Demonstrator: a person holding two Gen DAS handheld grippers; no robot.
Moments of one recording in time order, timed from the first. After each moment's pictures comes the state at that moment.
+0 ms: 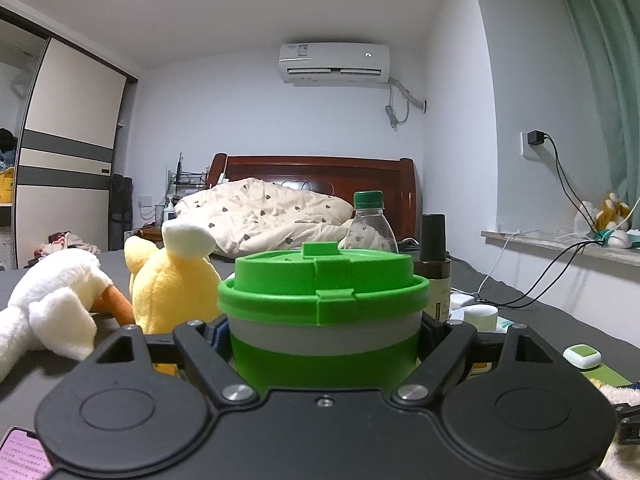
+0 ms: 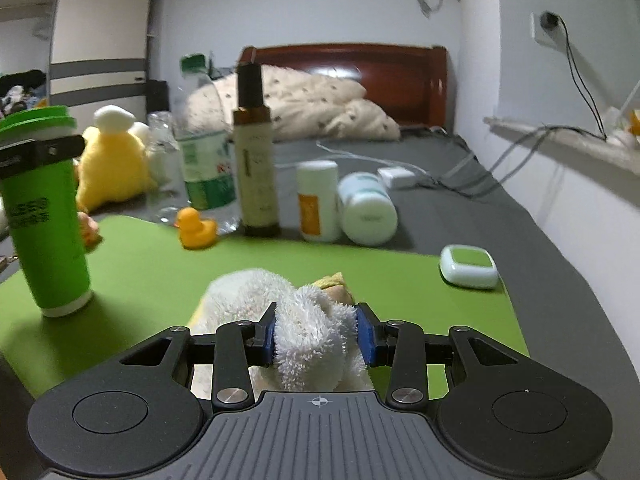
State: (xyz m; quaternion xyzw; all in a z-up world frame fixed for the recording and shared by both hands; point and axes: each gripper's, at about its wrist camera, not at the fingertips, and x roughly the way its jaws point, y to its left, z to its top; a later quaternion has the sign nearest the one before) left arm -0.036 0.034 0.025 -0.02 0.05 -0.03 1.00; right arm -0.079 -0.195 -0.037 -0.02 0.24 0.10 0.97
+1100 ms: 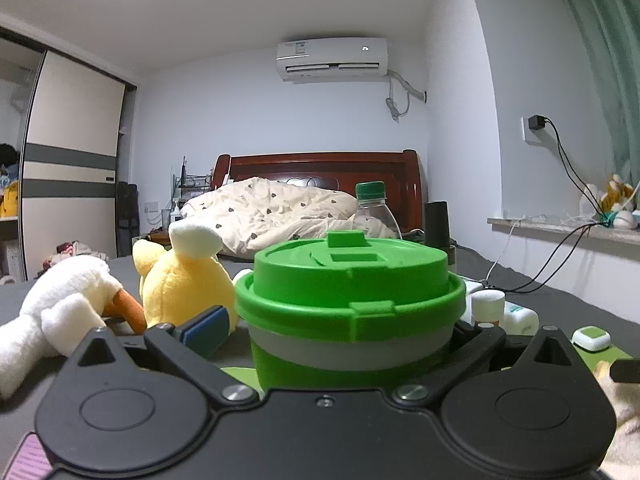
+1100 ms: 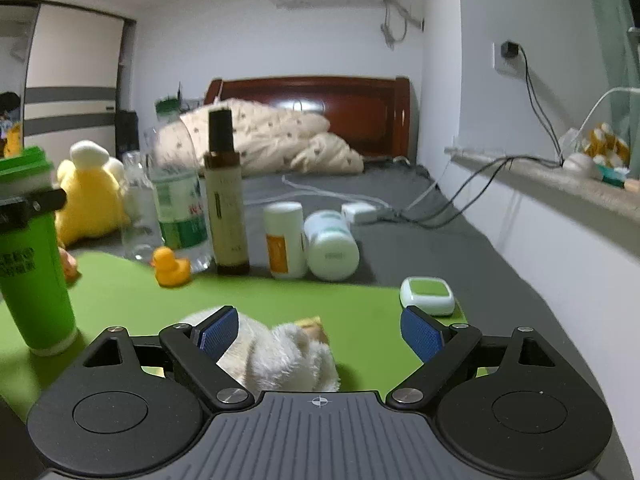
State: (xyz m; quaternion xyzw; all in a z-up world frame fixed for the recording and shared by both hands) left arm -0.043 0.031 0.024 0.01 0.05 -0.02 1.00; right arm -0.097 -0.212 -0.014 -0.01 0.18 0.05 0.98
